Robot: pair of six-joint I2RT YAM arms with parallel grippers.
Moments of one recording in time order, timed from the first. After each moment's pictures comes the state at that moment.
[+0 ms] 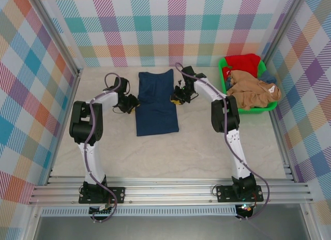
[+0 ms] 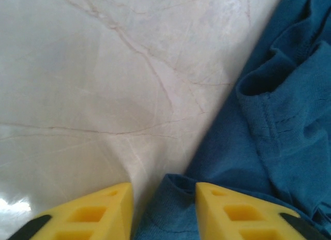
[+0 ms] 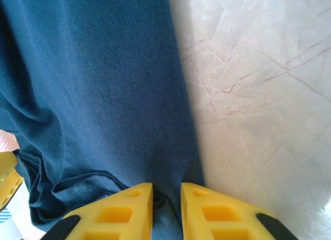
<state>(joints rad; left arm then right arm) -0.14 2.07 1.44 -0.48 0.26 -0.83 0.39 2.54 2.22 -0.89 -0.50 0.60</state>
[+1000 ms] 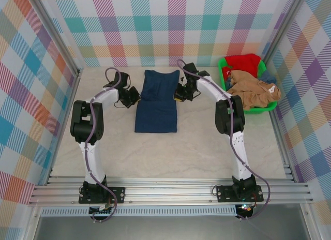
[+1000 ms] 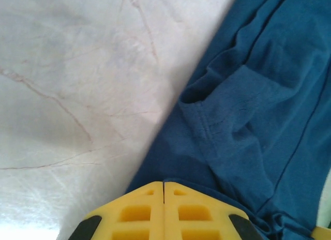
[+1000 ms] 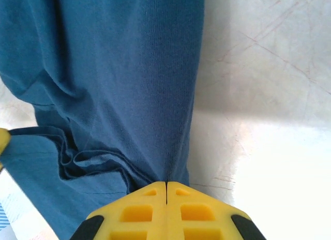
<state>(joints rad) -0.15 2.09 1.53 -0.45 0.30 -0.83 0.39 2.41 2.11 -0.88 -0.43 0.62</state>
